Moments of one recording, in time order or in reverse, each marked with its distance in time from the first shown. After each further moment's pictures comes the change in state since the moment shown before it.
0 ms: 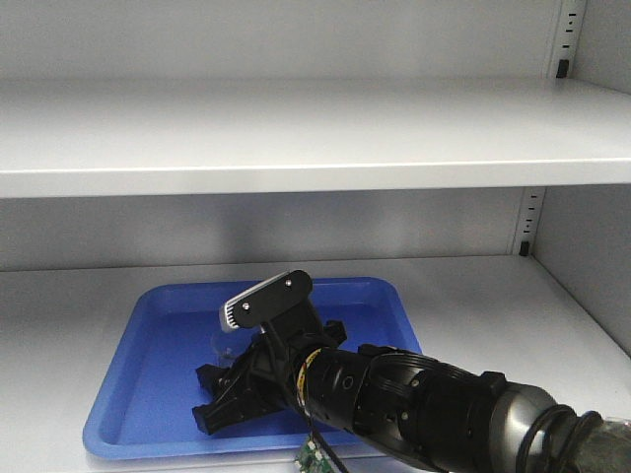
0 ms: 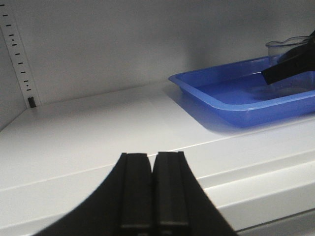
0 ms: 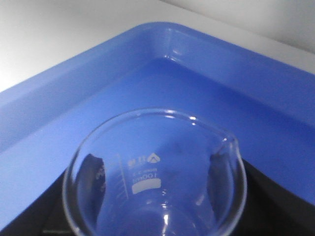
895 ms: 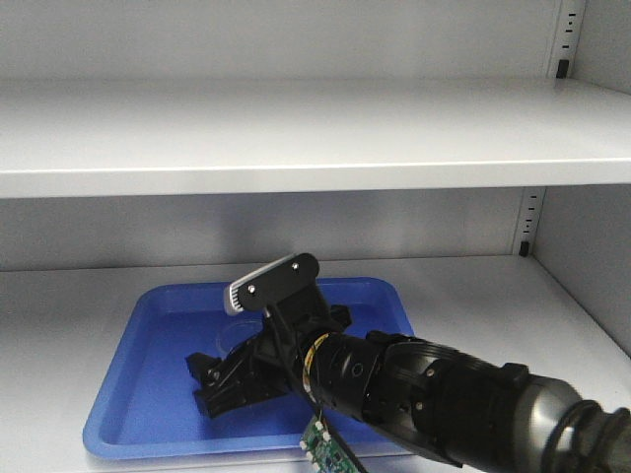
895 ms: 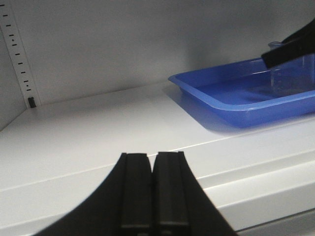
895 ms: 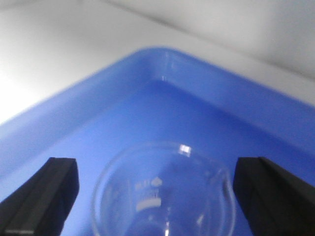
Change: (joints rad) left arm 0.000 0.000 0.000 0.000 0.000 0.000; right arm -0.001 -0.052 -0.001 0.000 0.005 0.000
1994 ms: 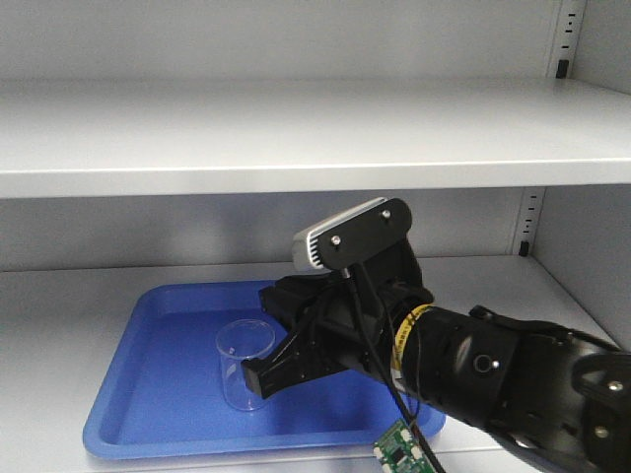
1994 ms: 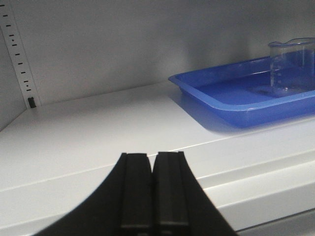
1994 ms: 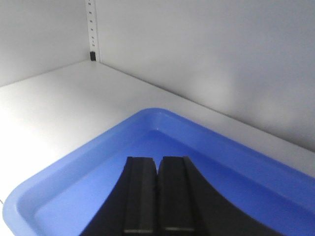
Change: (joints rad) left arm 0.000 0.000 0.000 0.000 0.000 0.000; right arm 0.000 -0.334 0.171 0.000 0.011 -0.001
